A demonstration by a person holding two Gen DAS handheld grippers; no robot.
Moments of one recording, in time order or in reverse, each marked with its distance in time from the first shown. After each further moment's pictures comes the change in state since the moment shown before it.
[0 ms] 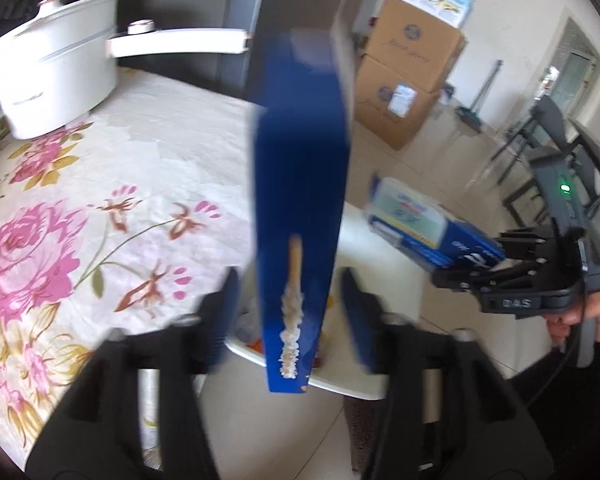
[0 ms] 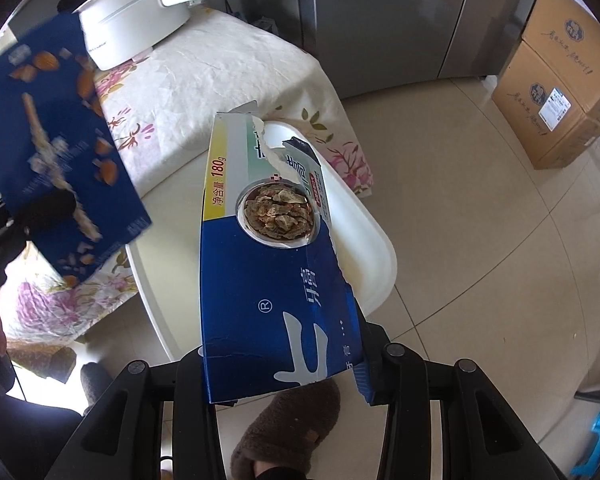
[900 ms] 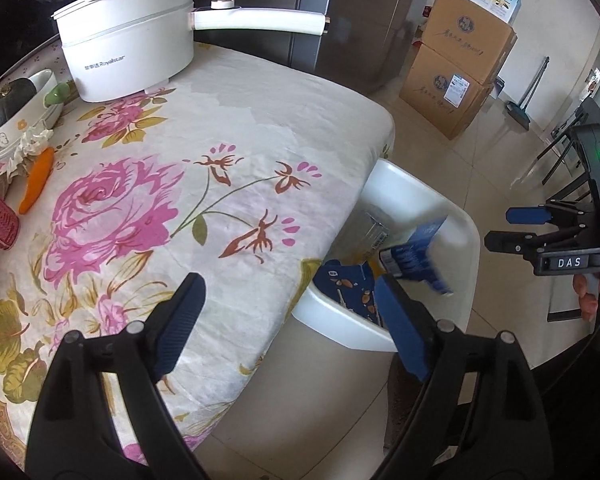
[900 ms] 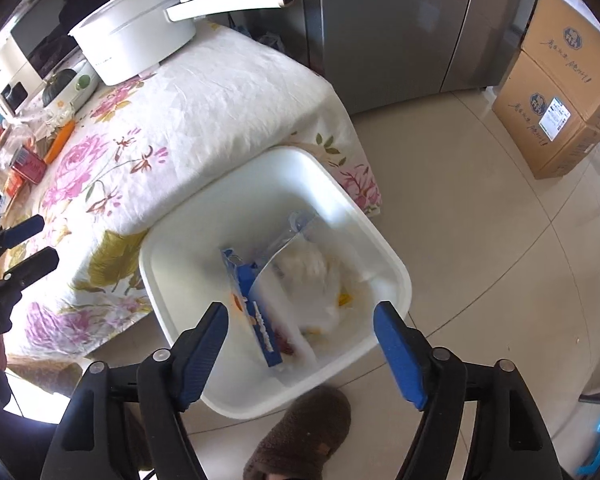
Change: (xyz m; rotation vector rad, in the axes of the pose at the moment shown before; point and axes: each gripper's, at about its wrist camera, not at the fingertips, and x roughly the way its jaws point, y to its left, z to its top) left arm -0.027 0.039 -0.022 -0.050 0.064 0.156; right arm -0.006 0.019 0.012 0.005 -0.049 0.010
